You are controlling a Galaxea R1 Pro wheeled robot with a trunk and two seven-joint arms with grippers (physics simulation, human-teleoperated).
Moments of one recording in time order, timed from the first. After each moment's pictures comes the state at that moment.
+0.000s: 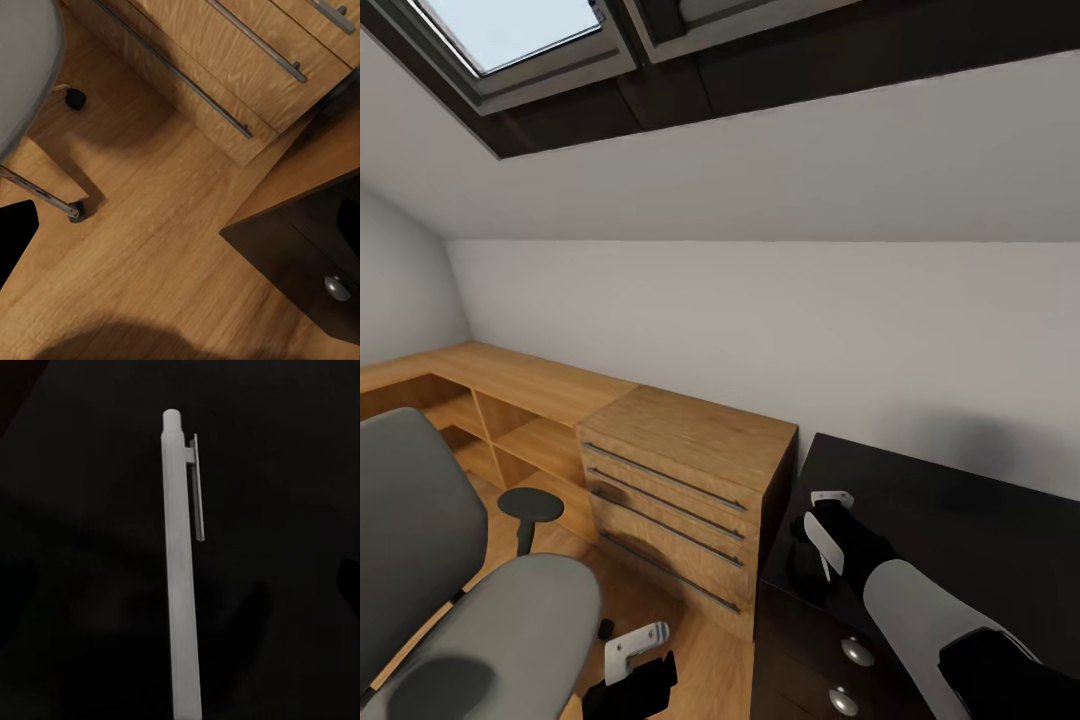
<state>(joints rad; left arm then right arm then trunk) -0.24 0.29 -1.06 -1.61 1.16 0.03 1.15 -0.85 0.04 0.35 -0.43 -0.42 0.57 -0.40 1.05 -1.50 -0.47</state>
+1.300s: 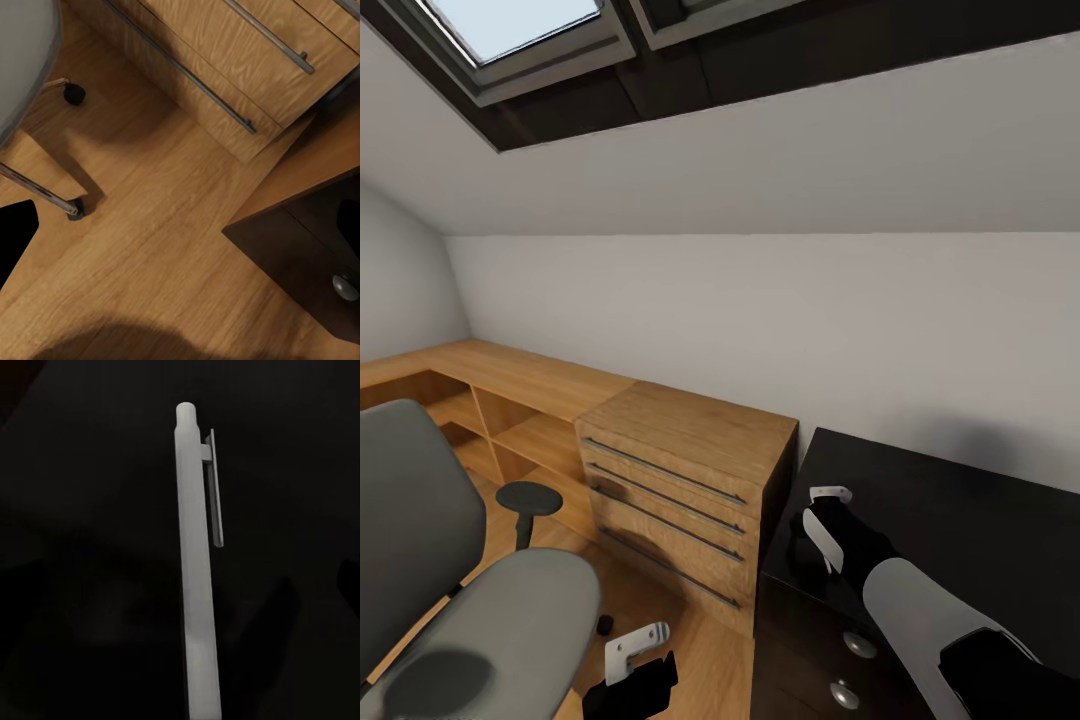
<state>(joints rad) -0.24 0.29 -1.06 -1.61 1.16 0.03 1.15 -0.85 0.04 0.35 -0.46 -0.42 0.57 -0.40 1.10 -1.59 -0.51</state>
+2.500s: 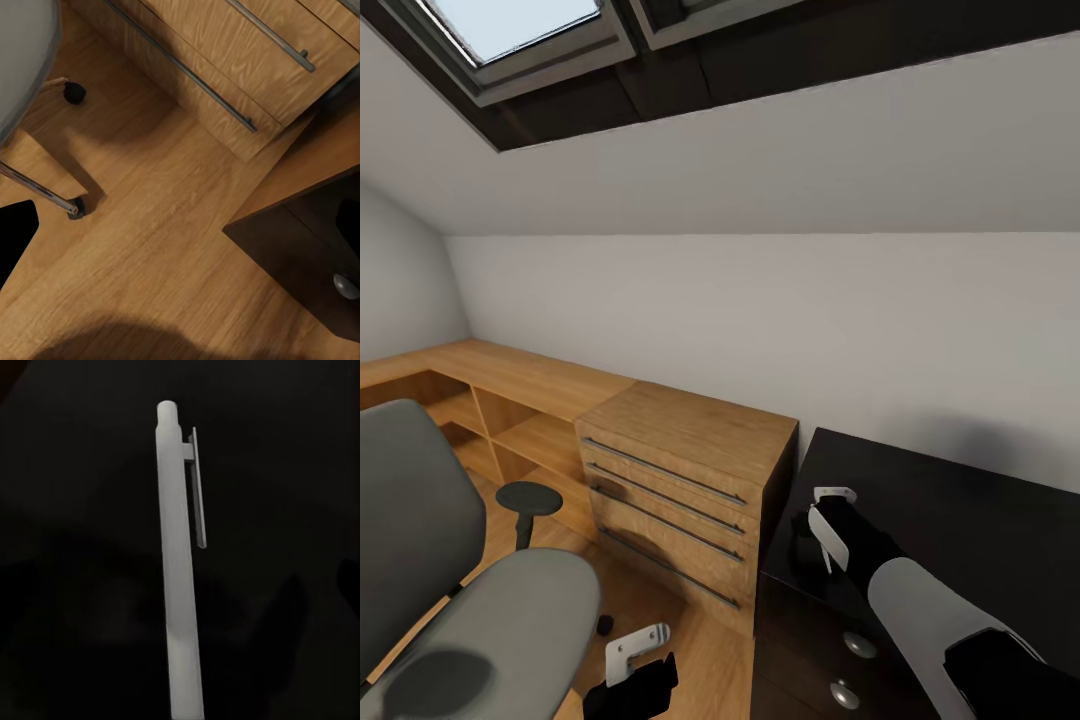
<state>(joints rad) -0.24 0.29 -1.06 -1.60 1.16 0.03 1.15 -0.85 0.03 0.33 -0.46 -0.44 0.57 -0.38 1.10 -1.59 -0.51</state>
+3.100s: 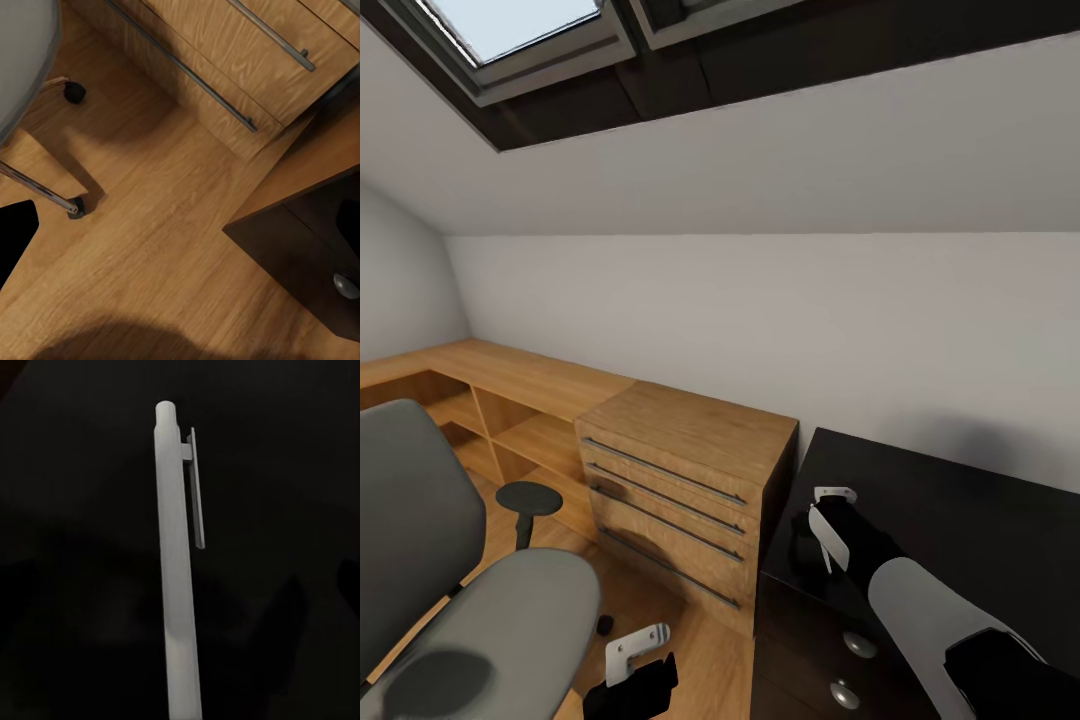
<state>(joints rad) -0.24 0.29 -1.06 -1.60 1.16 0.03 1.15 -0.85 0.03 0.33 -0.46 -0.44 0.57 -0.38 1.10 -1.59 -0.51</state>
